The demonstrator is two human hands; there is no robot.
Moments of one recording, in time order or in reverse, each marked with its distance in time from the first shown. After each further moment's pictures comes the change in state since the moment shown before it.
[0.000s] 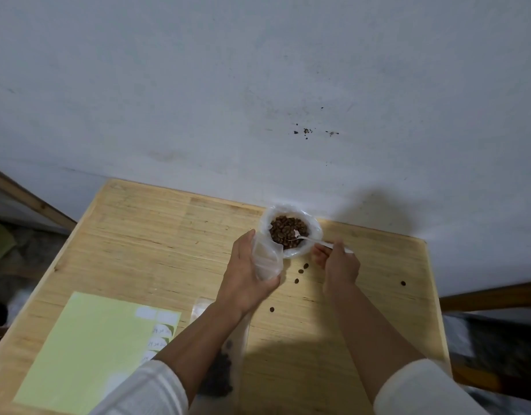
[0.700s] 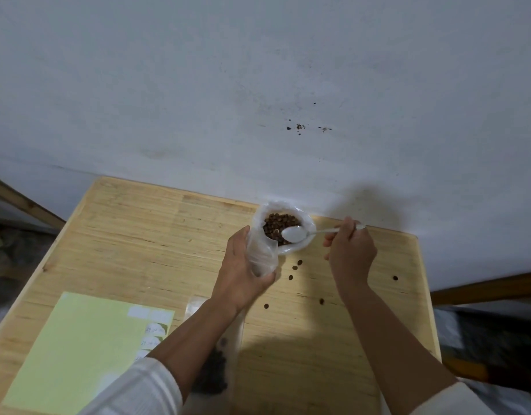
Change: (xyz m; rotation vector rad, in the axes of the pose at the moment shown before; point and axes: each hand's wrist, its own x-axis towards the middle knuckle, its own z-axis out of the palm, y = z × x) left_hand 0.001 0.000 0.002 -0.040 -0.014 -0.023; right_hand -0.016 -0.032 -0.015 -0.430 0.051 -0.571
